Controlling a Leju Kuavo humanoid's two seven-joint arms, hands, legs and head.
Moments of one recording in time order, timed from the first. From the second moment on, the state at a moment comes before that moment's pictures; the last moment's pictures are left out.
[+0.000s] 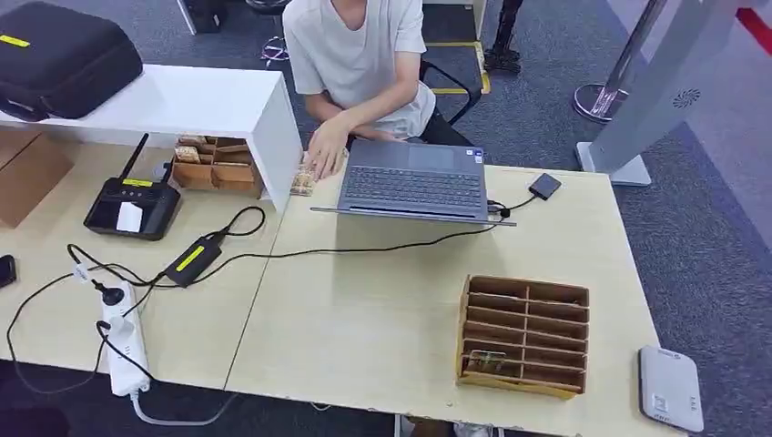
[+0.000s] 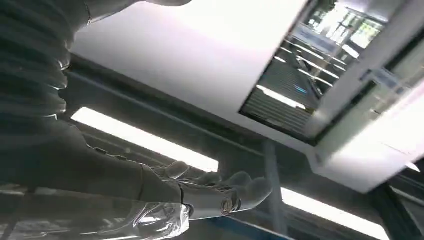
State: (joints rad) left arm -0.14 -0.10 -1.43 -0.13 1.16 0.16 -0.15; right arm -0.10 -0.99 -0.32 -0.88 1.54 -0.50 0.16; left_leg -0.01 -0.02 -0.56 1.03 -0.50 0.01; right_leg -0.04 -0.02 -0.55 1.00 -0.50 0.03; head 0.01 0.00
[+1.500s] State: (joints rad) left arm -0.16 -0.11 -1.43 -0.13 1.21 0.16 -0.10; right arm 0.01 -0.35 -0.47 -0.21 1.54 -0.01 0.54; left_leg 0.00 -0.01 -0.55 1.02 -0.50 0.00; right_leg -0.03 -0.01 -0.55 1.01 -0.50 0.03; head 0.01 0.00
